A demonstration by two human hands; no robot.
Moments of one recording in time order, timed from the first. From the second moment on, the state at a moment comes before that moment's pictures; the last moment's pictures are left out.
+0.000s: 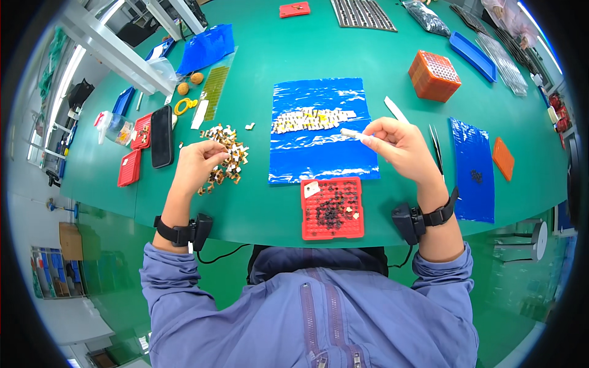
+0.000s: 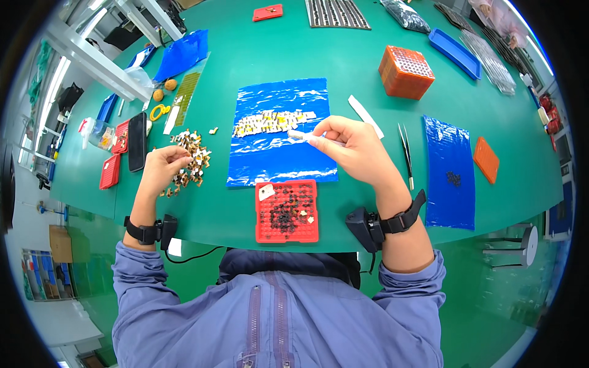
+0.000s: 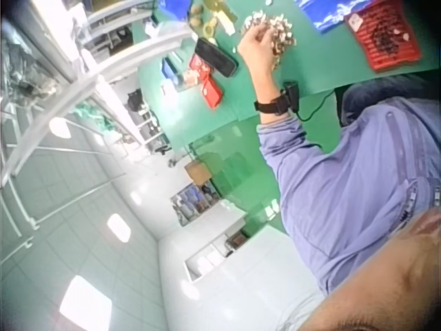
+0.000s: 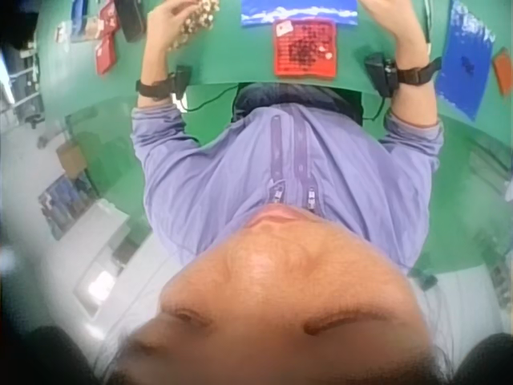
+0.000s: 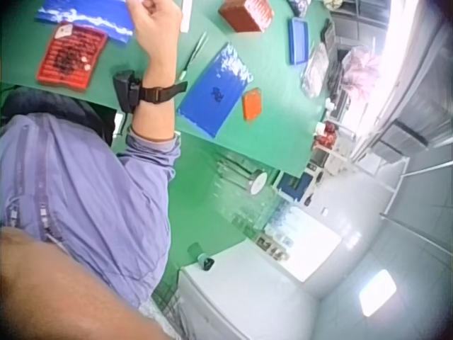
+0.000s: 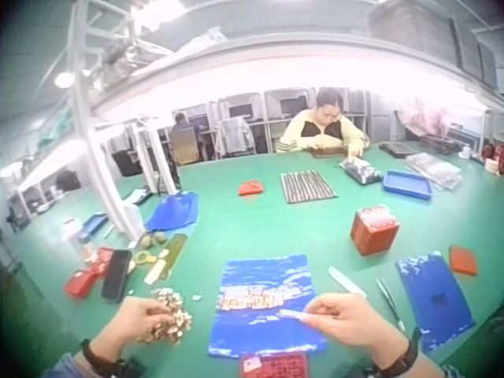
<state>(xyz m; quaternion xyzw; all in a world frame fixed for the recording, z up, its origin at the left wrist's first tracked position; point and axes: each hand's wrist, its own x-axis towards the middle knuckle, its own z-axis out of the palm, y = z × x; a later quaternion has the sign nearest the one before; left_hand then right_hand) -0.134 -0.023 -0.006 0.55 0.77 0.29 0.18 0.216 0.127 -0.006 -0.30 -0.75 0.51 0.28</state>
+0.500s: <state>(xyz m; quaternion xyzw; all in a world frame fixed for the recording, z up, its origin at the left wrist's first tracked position) -0.020 -0.014 0.018 0.49 0.43 0.48 0.58 0.215 0.110 0.004 -0.15 -0.76 0.60 0.17</state>
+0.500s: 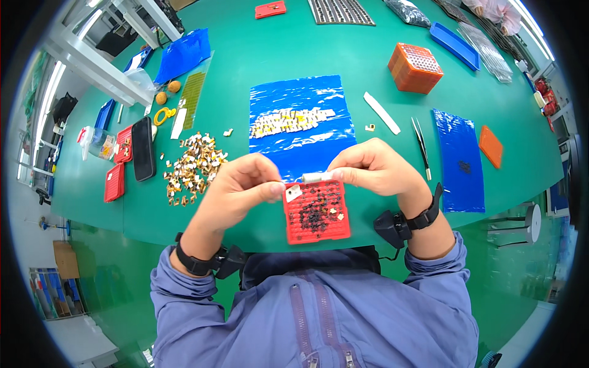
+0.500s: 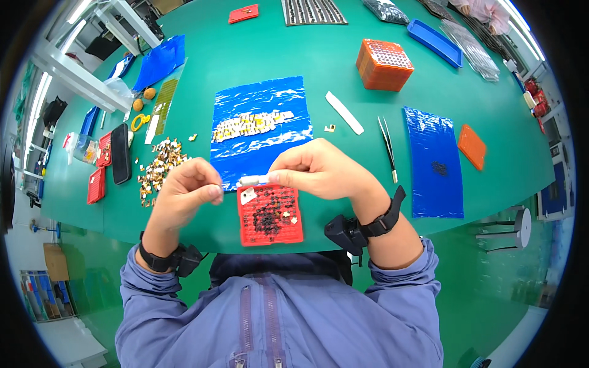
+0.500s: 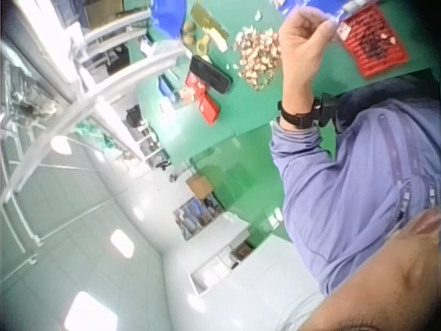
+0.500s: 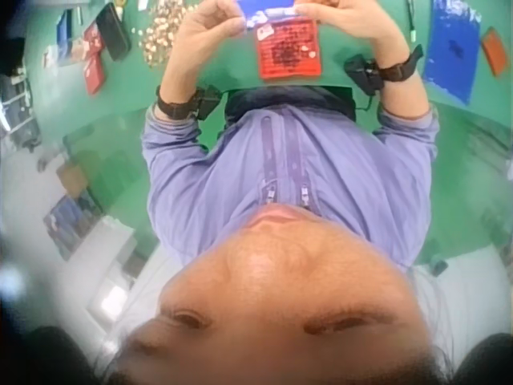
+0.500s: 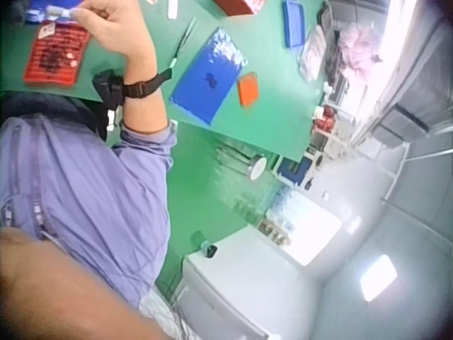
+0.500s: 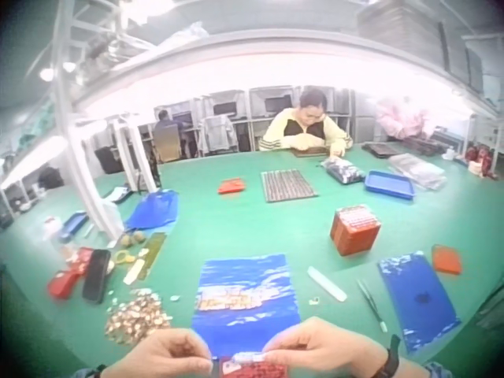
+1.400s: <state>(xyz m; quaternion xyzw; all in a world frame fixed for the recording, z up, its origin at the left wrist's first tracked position) 0.002 0.005 -0.037 0.32 0.16 0.54 0.76 0.214 0.106 0.007 -0.14 -0.75 0.63 0.16</state>
